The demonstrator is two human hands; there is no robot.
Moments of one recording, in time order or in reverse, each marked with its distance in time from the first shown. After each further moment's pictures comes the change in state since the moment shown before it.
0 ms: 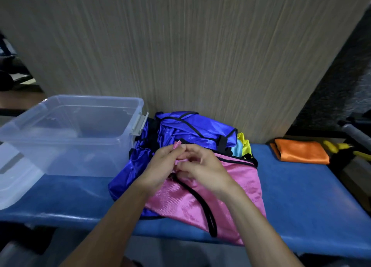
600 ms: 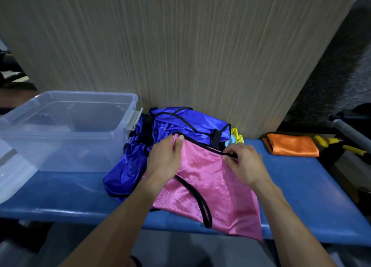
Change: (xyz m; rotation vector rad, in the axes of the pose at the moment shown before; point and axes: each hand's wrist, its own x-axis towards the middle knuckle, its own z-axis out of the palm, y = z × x) left_hand 0.008 -0.015 0.016 0.830 0.356 0.228; right_hand -0.013 0.037 -0.123 -1.105 0.347 -0.186
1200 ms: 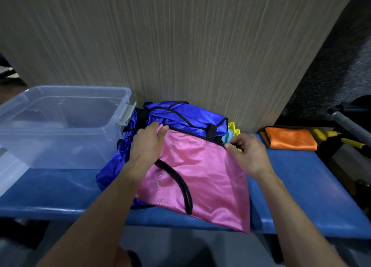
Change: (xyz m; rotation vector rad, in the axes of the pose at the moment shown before) left_hand 0.040 -0.029 -0.010 0.182 0.032 0.041; right_hand 0.013 0.025 0.004 0.220 0.111 0.153
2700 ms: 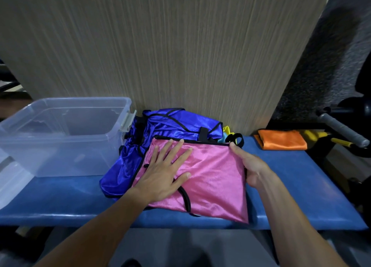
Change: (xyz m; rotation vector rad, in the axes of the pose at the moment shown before) left_hand -0.057 -0.021 0.028 0.381 -0.291 0.618; right_hand -0.011 0.009 -0.003 0.963 -0.203 0.766
